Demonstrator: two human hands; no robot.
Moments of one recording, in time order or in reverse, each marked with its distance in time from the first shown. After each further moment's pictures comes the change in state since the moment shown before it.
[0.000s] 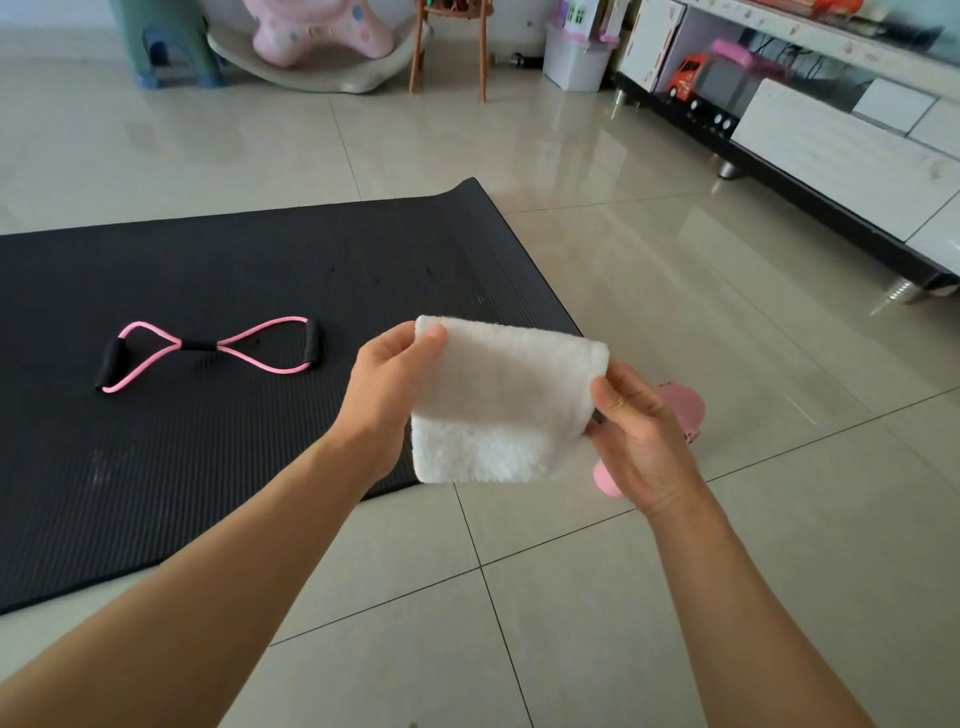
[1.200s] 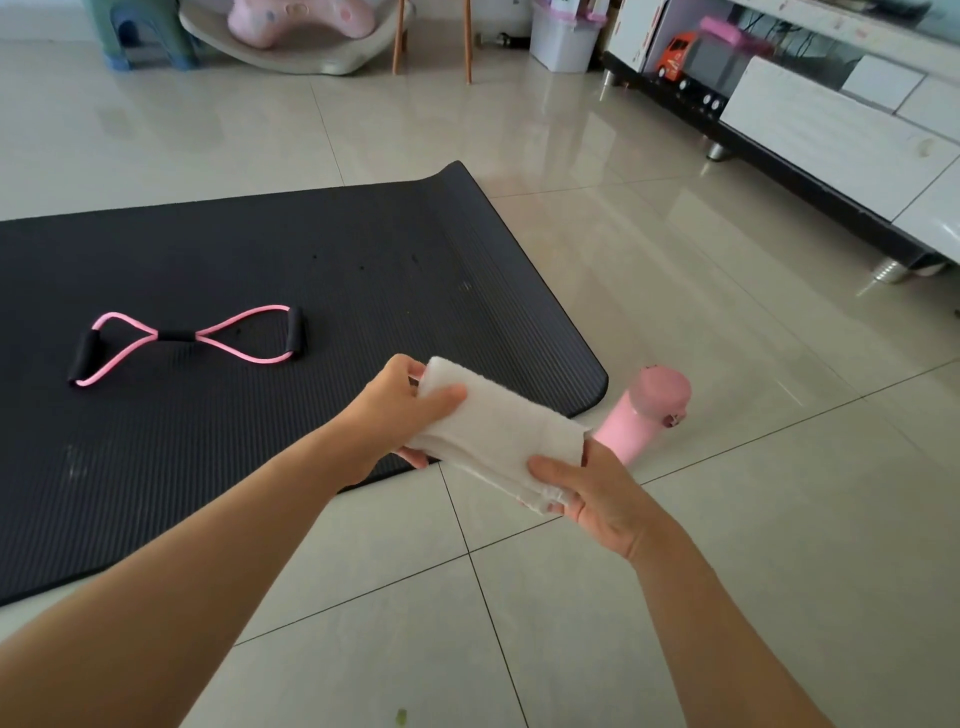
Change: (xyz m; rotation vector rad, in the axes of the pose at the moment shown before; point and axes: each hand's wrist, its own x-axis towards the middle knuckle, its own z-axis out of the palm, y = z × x) left_hand 0.006 -0.028 0.001 0.507 -0.134 -0.316; right_hand -0.029 0.047 -0.017 -0.081 0.014 0.495
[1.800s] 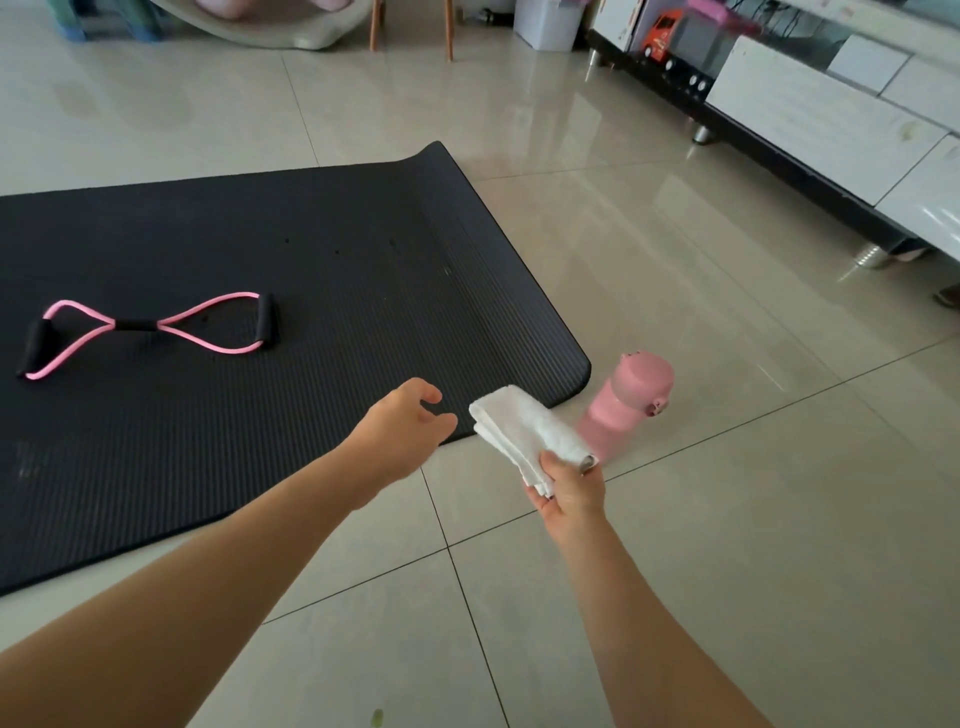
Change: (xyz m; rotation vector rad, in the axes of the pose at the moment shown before) left_hand 0.007 -0.013 0.037 0.216 -0.005 0.016; right_hand 0.061 0.064 -0.029 0.492 0.724 0.064
